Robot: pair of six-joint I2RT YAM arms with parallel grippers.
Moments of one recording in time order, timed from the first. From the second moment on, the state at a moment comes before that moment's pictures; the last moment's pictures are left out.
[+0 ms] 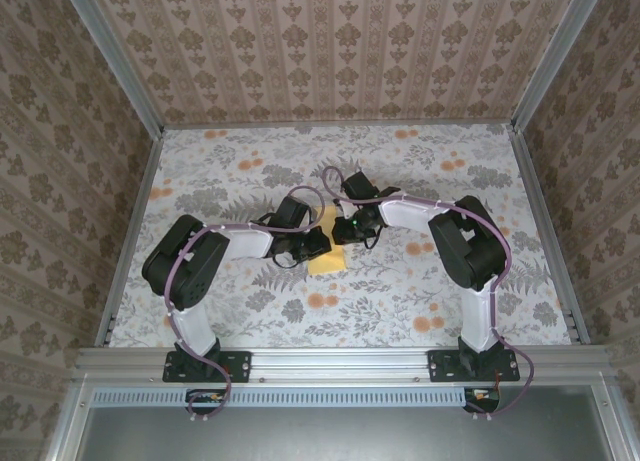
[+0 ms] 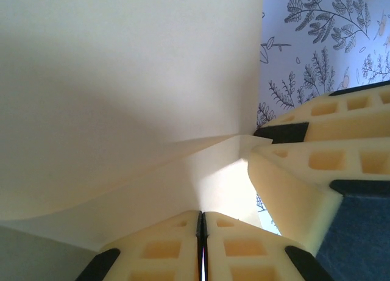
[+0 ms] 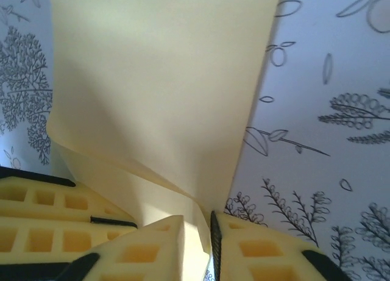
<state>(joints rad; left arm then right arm) -0.65 1.80 0.86 0.00 0.44 -0.85 0.54 1.99 1.29 -0.48 -0.31 0.34</state>
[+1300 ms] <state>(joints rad) -0.65 1.80 0.84 0.02 0.43 -0.88 0.61 1.86 1.08 -0.40 -0.45 0.58</state>
